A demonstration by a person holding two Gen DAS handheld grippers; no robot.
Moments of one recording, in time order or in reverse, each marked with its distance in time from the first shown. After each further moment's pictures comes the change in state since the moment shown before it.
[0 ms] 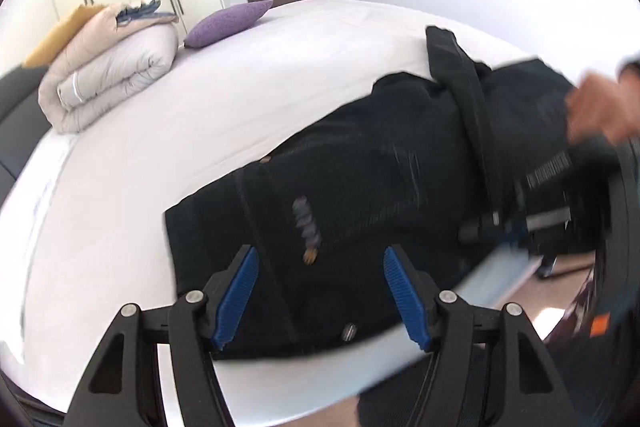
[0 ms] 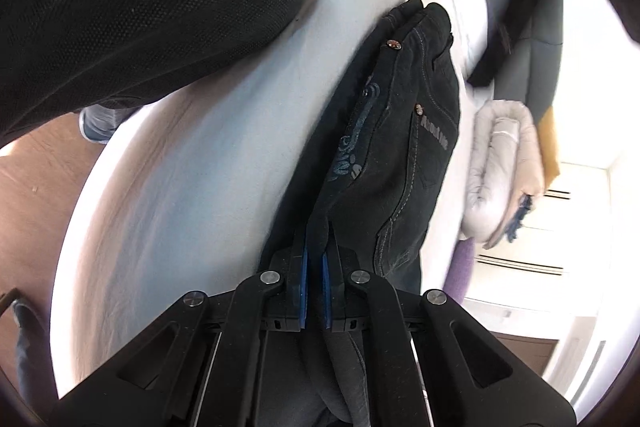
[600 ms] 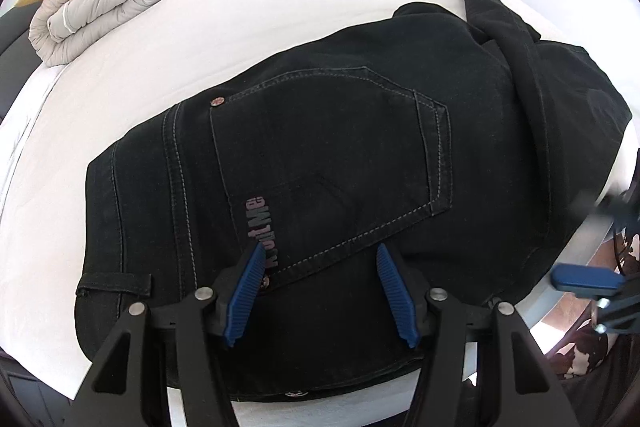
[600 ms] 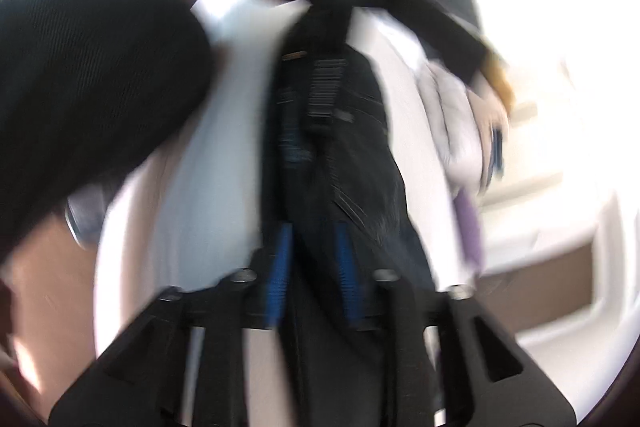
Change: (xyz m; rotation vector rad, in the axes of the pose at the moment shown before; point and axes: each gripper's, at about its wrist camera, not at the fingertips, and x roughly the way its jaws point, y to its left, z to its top) left arm 0.080 -0.031 -0.006 -0.112 0.217 0.011; right arm -0.031 -0.010 -0.041 0.550 -0.117 -0.054
